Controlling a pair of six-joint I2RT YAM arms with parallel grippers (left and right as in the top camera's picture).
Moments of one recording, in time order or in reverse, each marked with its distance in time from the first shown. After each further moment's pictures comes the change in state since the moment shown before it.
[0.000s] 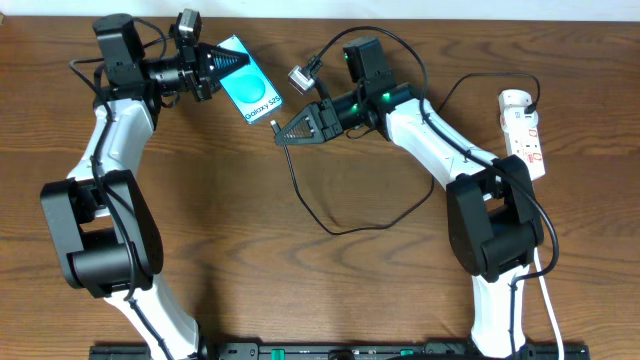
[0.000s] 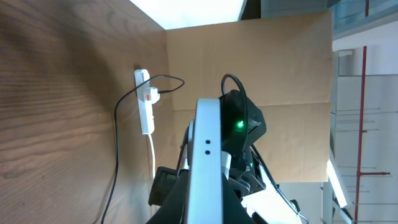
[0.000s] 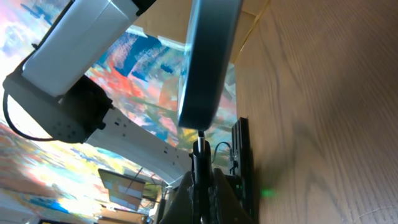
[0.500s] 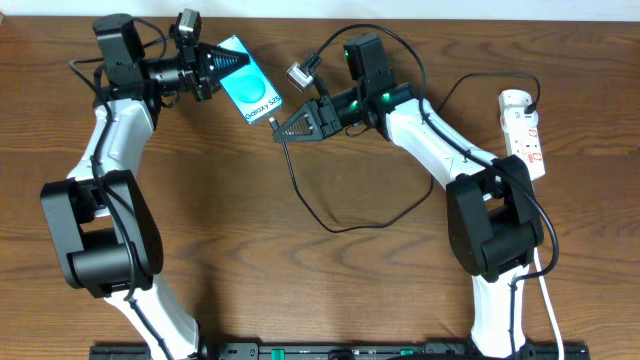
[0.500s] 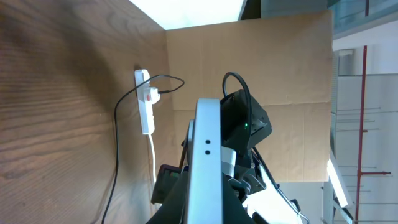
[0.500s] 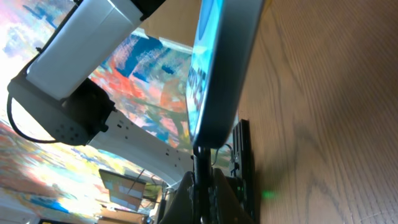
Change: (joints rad) left arm 0.000 0.000 0.000 0.000 0.000 0.006; right arm 0.000 0.000 0.000 0.077 -0.003 0.073
